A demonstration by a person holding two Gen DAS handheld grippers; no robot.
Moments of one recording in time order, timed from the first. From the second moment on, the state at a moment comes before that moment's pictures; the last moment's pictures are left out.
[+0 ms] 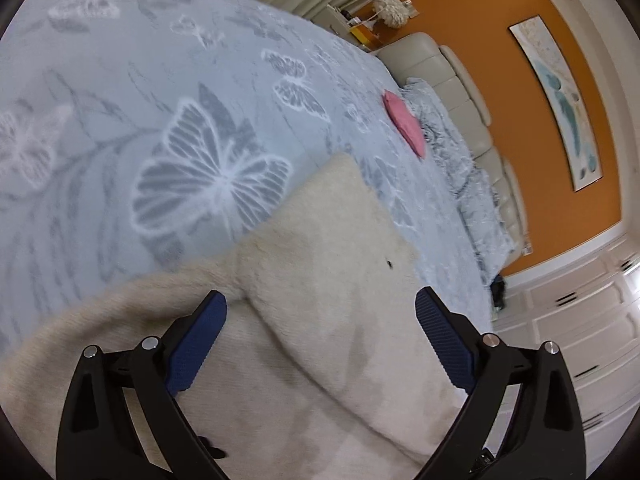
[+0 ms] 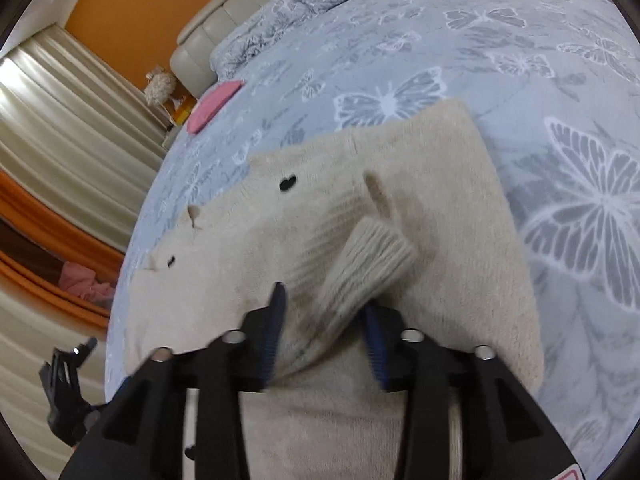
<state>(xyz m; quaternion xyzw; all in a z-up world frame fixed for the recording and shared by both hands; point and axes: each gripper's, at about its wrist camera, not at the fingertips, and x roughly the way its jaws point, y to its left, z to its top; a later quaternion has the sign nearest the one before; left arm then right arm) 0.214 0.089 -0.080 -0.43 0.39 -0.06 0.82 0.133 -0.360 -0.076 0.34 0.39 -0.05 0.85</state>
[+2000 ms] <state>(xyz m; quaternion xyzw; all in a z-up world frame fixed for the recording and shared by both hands) 0.048 0.176 -0.084 -0.32 0.59 0.00 0.74 -0.096 -0.330 -0.088 0.38 0.61 -0.01 0.69</state>
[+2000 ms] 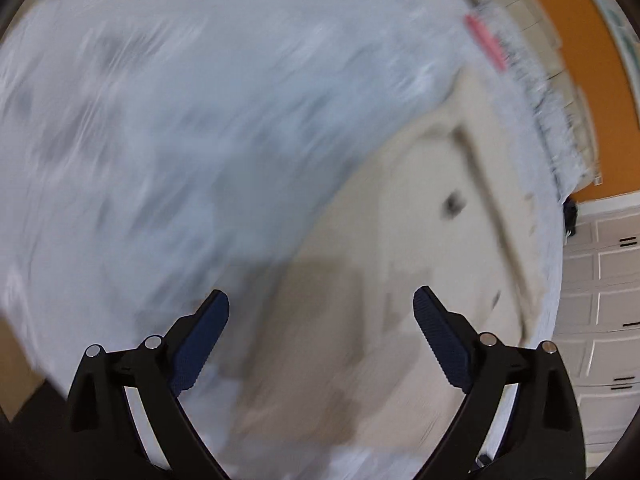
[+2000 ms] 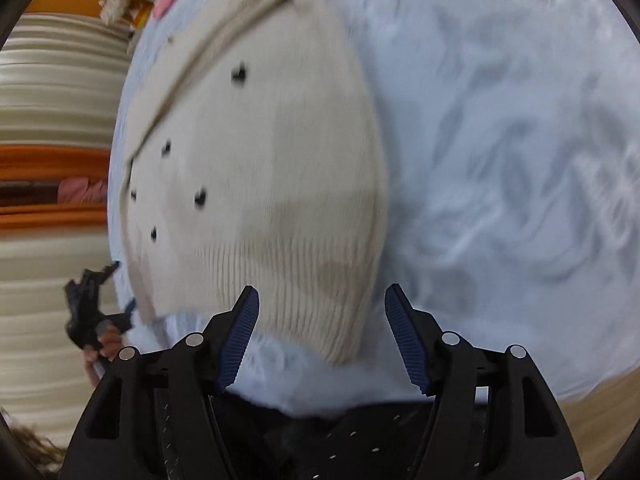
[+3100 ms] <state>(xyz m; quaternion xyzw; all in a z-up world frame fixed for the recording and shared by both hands) -0.157 0.177 0.024 -0.30 0.59 -0.14 0.74 -0.279 -0.340 0.002 0.38 0.48 -0.02 0.79</state>
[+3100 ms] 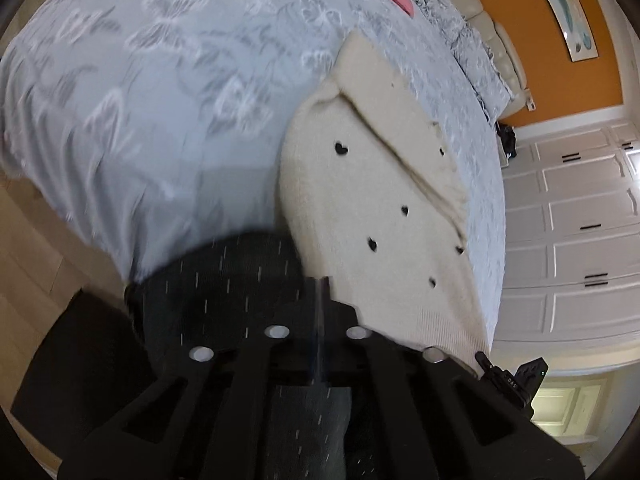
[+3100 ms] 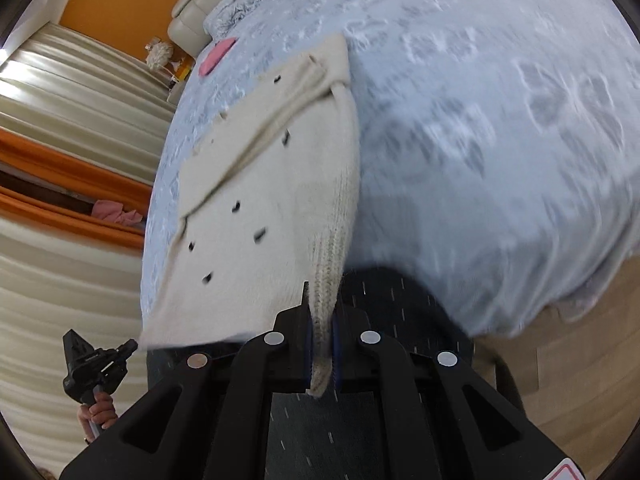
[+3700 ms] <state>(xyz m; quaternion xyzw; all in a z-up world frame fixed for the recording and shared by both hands) -0.101 0.126 0.003 -0.27 0.60 -0.09 0.75 -0.271 -0.330 -0.015 0.38 0.49 -0.01 0.79</state>
